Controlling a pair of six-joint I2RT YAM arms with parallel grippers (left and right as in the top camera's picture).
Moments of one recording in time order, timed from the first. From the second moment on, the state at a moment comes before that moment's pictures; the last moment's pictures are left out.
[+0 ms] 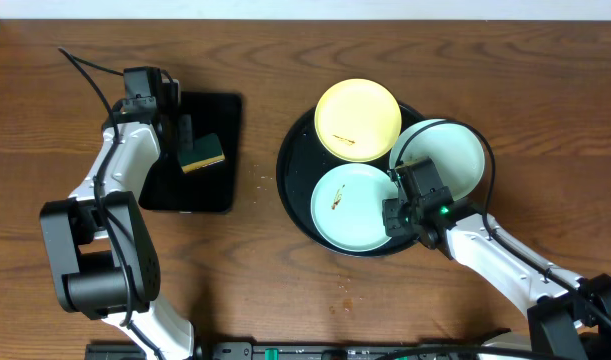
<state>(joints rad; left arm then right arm) 0.13 1.86 1.25 -0.49 -0.04 0.08 0.43 1.50 0.69 -0.36 -0.03 0.30</state>
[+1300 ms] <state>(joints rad) 0.13 1.61 1.26 -0.80 -0.03 -0.18 0.43 1.50 0.69 -0.36 -0.03 0.30</state>
